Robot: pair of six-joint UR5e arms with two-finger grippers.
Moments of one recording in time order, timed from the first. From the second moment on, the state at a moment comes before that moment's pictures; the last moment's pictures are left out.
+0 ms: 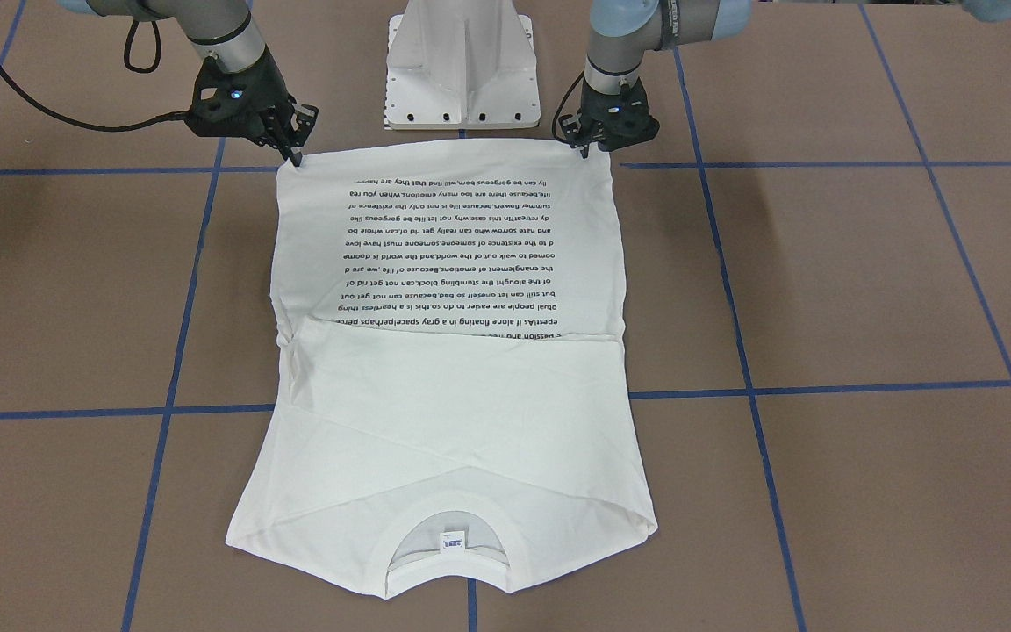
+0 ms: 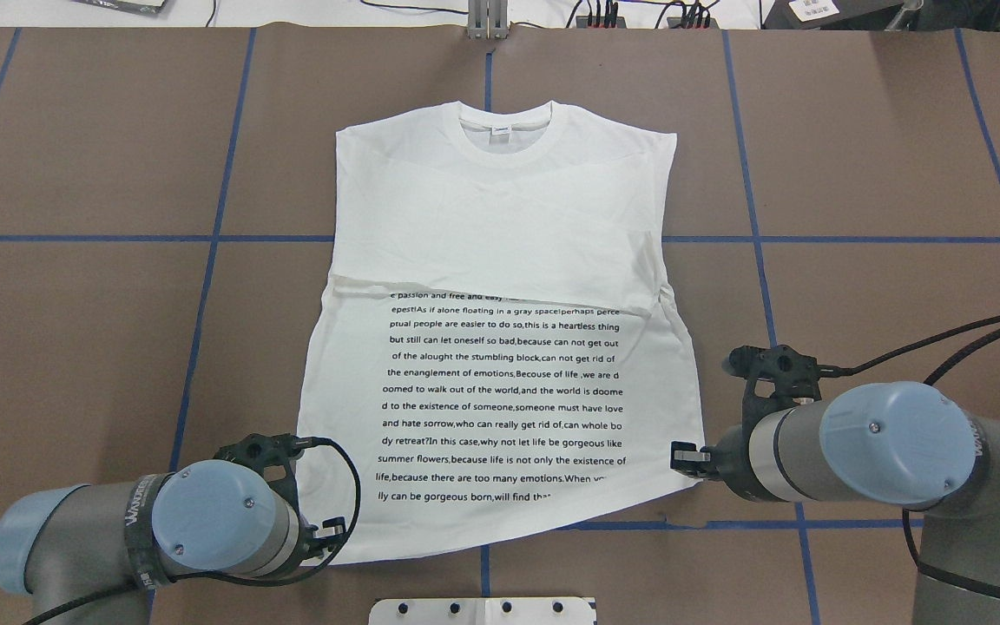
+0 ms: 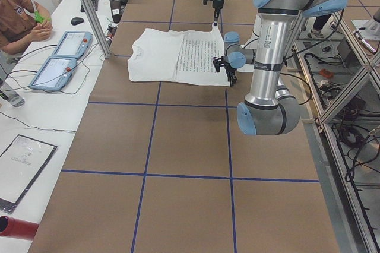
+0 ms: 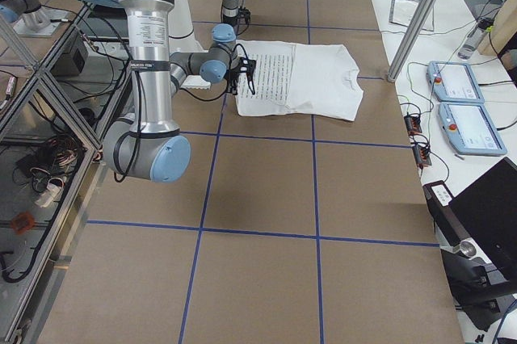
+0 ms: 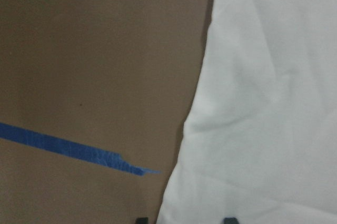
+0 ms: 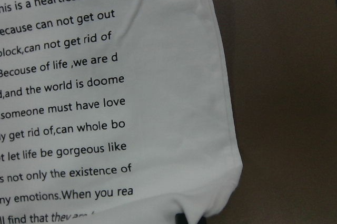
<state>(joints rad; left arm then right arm) -0.17 -1.82 -2.01 -1.59 -1.78 -1.67 0.33 -1.51 2.19 -1.38 1.77 1.51</state>
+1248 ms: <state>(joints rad) -0.23 -1.83 -2.17 -1.58 -1.83 -1.66 0.41 -1.52 2.19 -1.38 1.86 1.49</state>
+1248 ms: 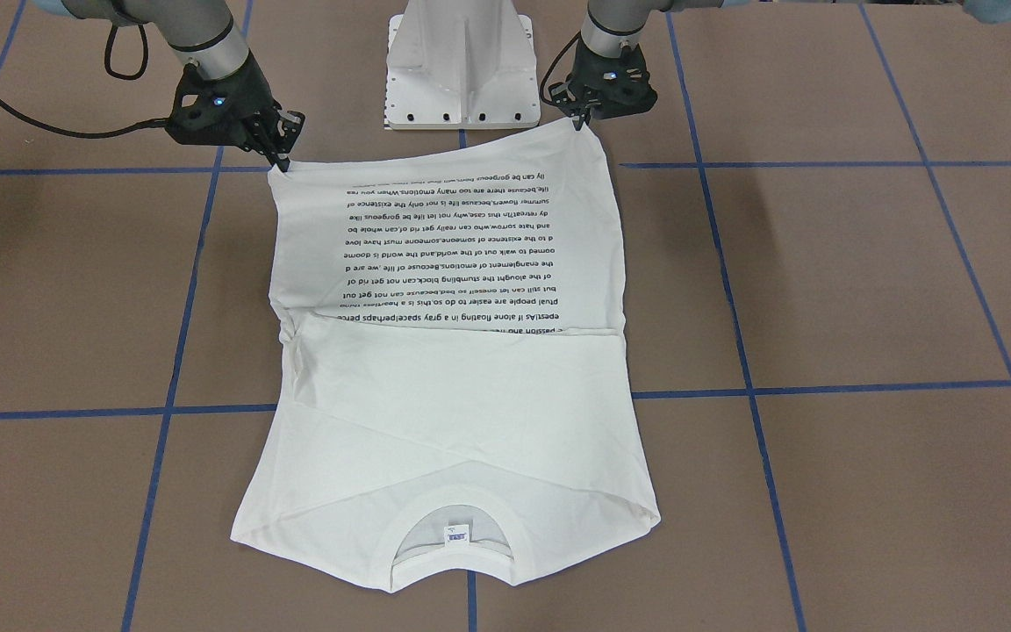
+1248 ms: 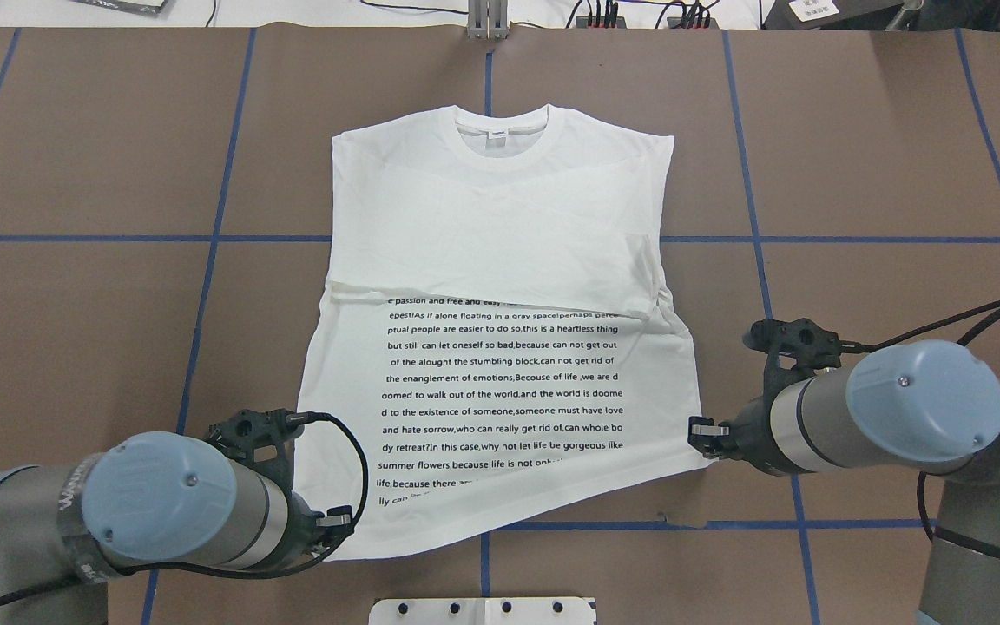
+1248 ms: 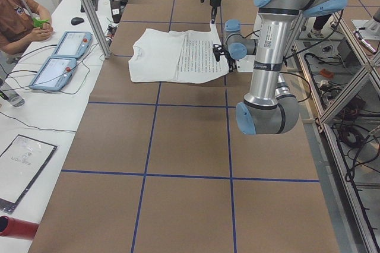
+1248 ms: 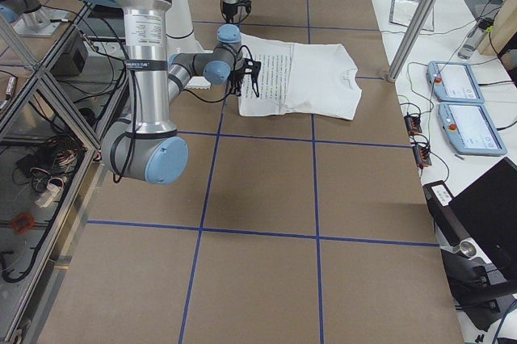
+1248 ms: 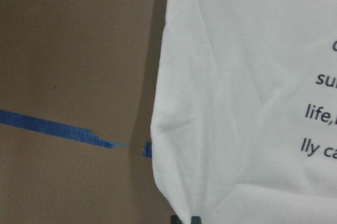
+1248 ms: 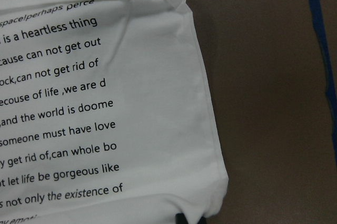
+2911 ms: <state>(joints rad) -0.48 -1.75 -2.45 -1.58 -2.08 -1.64 0.82 -1.43 2.22 -1.34 2.44 1.38</state>
